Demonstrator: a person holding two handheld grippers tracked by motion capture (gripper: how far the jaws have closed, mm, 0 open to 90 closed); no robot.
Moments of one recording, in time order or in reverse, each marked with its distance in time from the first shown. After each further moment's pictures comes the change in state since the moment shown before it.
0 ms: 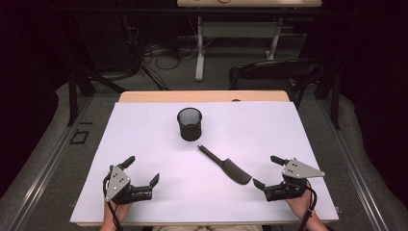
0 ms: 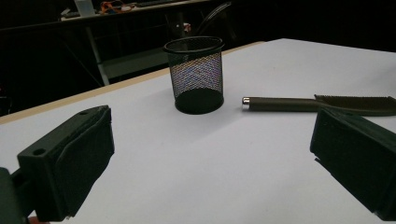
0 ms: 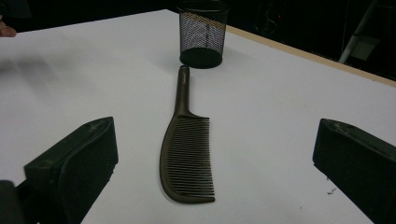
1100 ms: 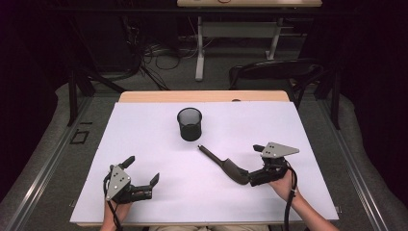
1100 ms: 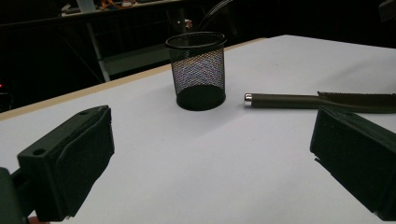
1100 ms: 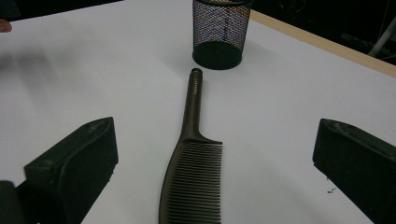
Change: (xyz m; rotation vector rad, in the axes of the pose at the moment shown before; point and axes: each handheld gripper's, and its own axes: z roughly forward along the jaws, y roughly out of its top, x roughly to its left) left arm 0.001 -0.001 0.001 0.014 0.006 0.005; right arm -0.006 0.033 0.054 0.104 0.088 -0.017
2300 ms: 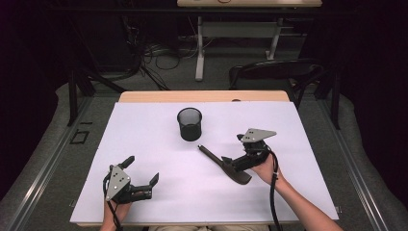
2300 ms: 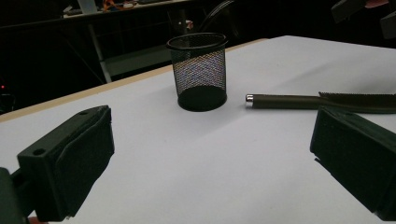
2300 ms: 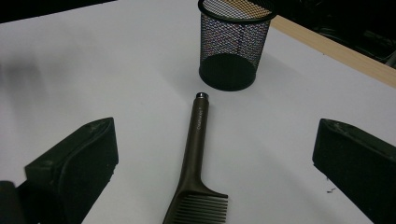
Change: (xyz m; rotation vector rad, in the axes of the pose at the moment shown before) left arm 0.000 0.000 0.000 -0.003 0.004 0.000; right arm -0.005 0.035 0.050 0.050 0.050 -0.024
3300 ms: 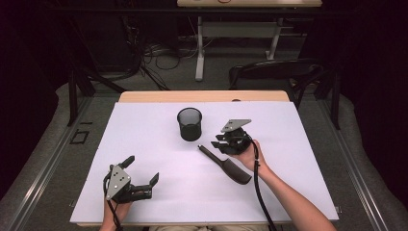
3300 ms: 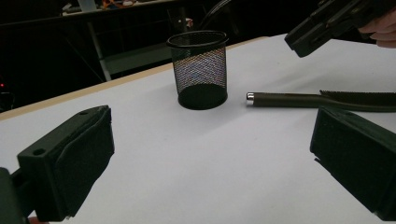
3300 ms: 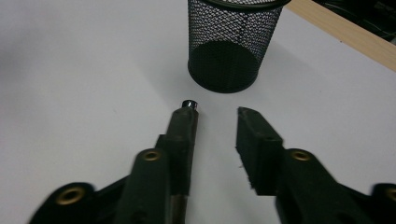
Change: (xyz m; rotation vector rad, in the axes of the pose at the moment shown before) left arm 0.001 0.000 0.002 0.007 -0.003 0.000; right arm -0.008 0.023 0.058 0.137 -0.021 -0.010
